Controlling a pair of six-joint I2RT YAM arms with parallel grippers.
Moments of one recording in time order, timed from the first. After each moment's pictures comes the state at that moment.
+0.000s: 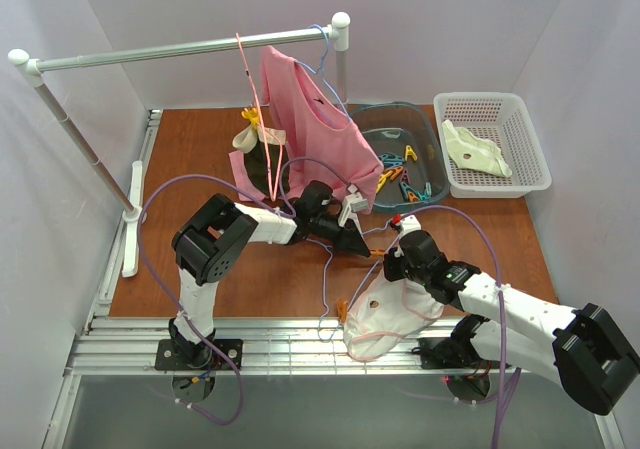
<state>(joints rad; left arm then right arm) -0.74 1.99 1.04 0.32 0.94 -0.12 0.74 0.99 0.35 -0.14 0.10 0.38</state>
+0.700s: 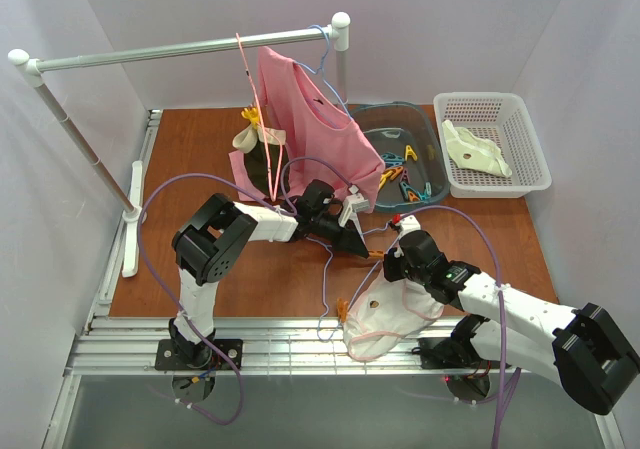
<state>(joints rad) -0.74 1.99 1.07 0.21 0.92 -0.07 0.74 0.99 0.35 -0.14 0.09 0.38</state>
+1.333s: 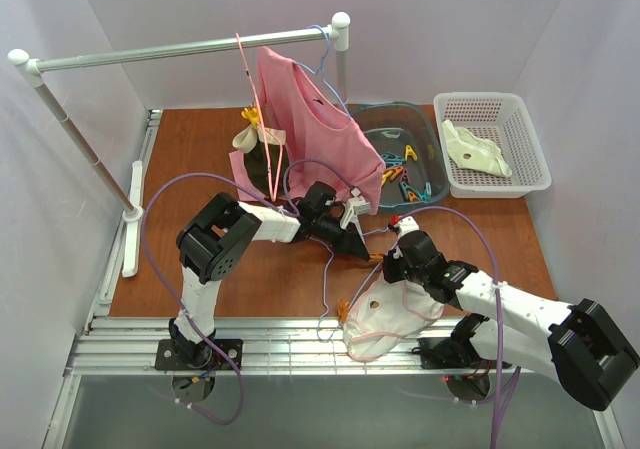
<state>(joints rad) -0.75 2.02 1.08 0.21 0.95 -0.07 0.74 1.02 0.35 -0.14 0.08 0.38</state>
